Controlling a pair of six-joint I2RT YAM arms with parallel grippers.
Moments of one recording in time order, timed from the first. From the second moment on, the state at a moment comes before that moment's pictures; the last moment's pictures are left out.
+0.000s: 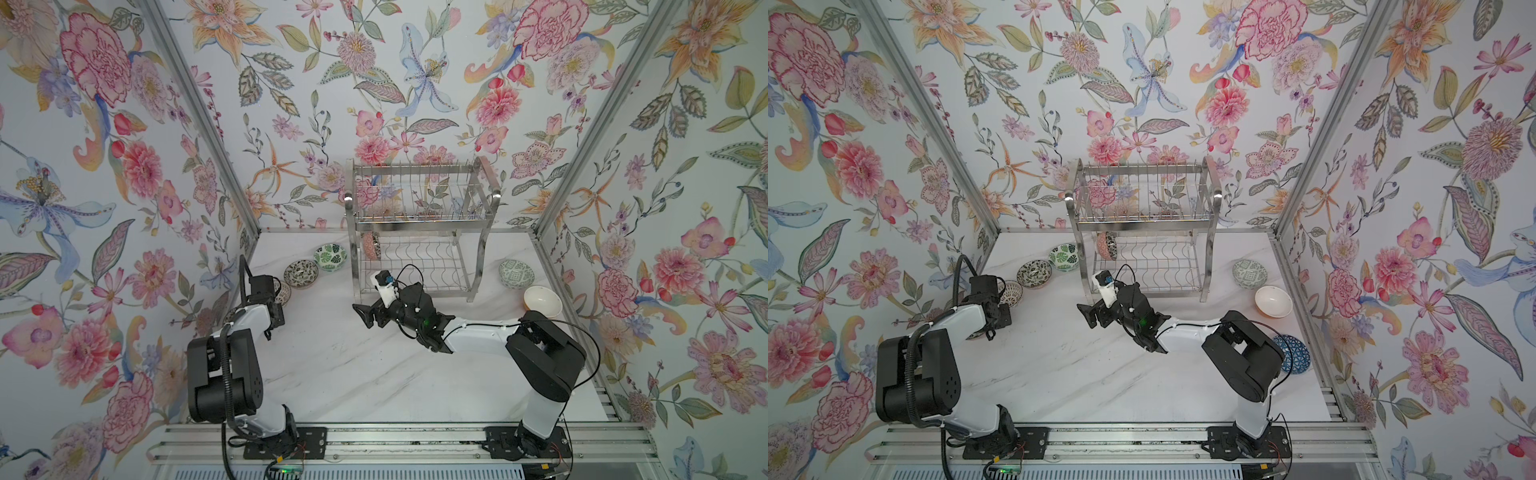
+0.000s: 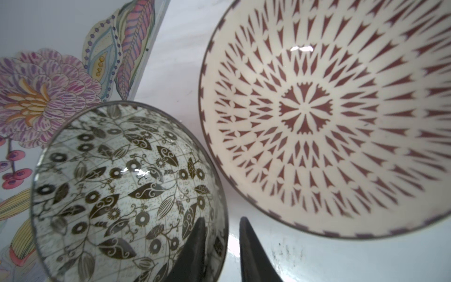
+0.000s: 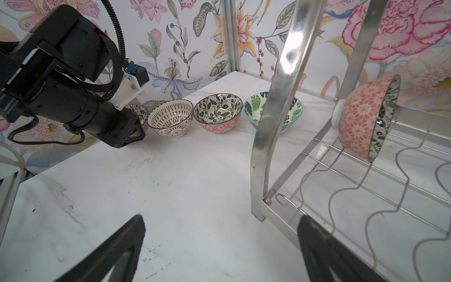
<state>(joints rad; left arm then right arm) 0.21 1.56 0.82 -0.36 -0.30 -0.07 0.91 1.82 0.98 0.59 -0.06 0.14</state>
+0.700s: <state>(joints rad) 0.22 1.54 0.82 -0.37 -0.33 -0.07 0.89 1.82 0.97 0.61 -0.06 0.15</state>
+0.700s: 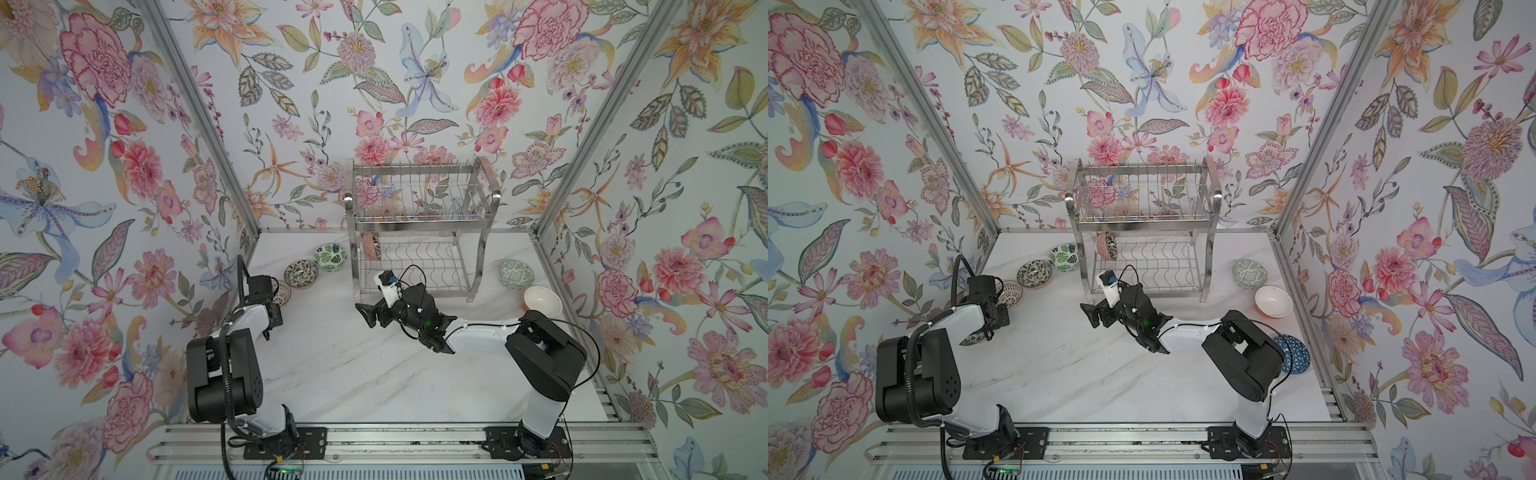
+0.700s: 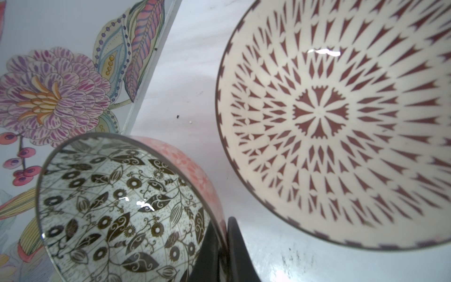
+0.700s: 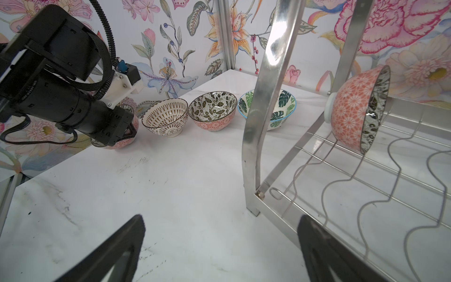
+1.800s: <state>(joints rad) -0.13 1.26 1.00 -0.59 -0.30 -0.15 0.87 1.62 0.98 0.32 0.12 0.05</state>
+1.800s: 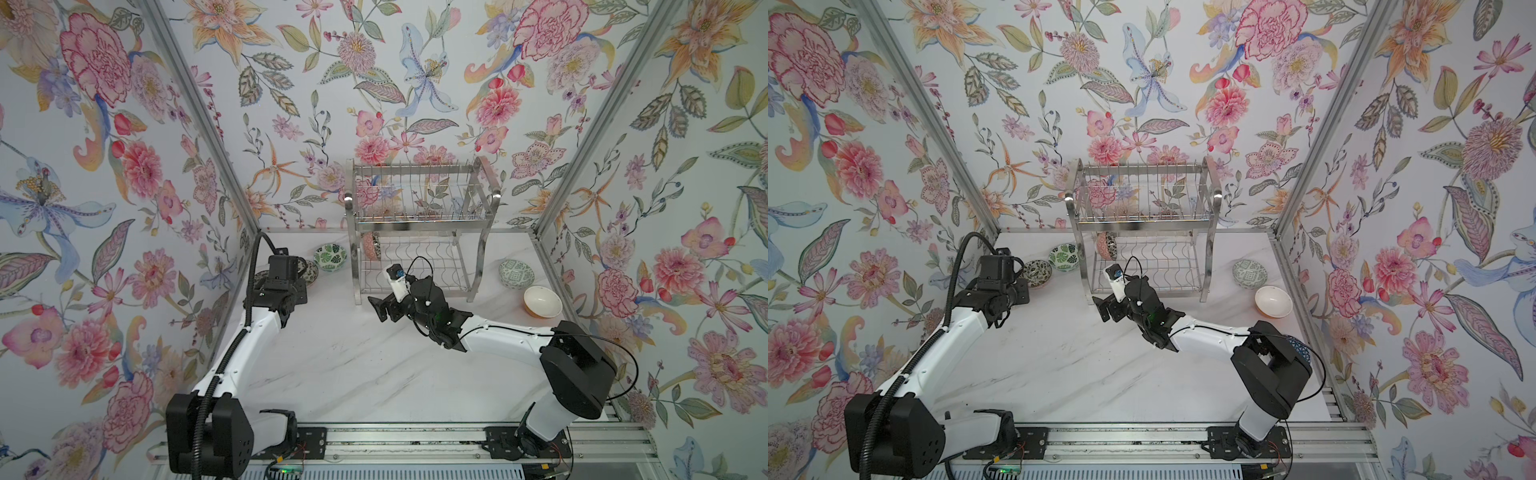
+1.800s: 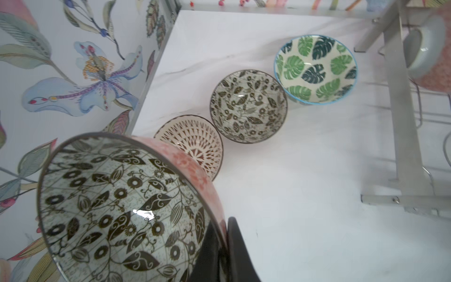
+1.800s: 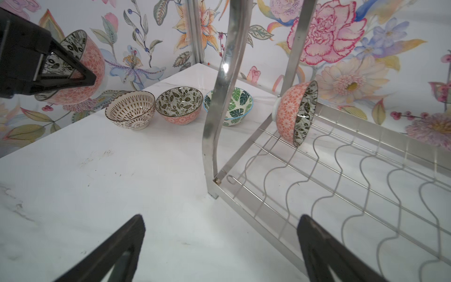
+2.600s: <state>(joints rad) -0.71 1.50 0.93 -0.57 -0.21 -0.26 0.68 1.37 0.87 0.08 0.29 0.10</state>
